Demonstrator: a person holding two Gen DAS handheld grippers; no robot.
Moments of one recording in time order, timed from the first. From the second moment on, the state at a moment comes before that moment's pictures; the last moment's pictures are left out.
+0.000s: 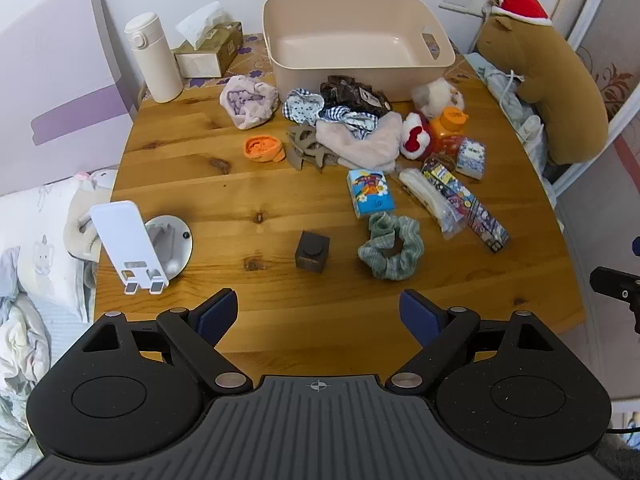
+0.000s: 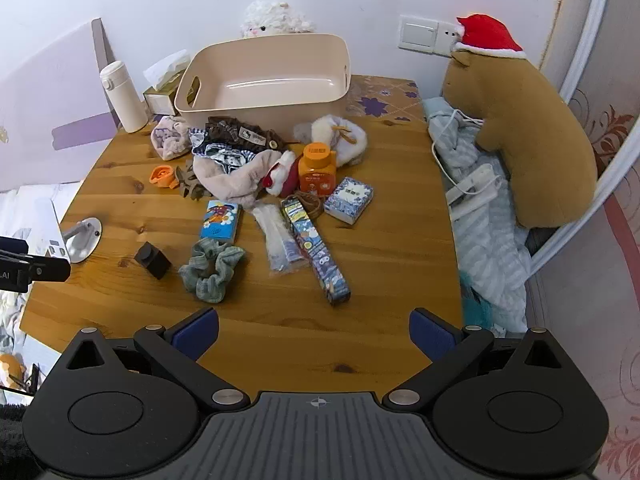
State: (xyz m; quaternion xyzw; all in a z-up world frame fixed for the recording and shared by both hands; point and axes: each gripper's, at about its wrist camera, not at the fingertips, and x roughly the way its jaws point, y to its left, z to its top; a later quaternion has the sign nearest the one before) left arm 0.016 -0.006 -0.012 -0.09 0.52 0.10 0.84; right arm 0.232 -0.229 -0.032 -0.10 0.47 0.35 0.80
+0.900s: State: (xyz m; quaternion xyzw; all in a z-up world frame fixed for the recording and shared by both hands) left arm 0.090 -0.007 -0.046 -0.16 0.51 0.25 0.81; right arm 0.323 -0.196 -0.071 -0.15 0.48 0.41 0.76
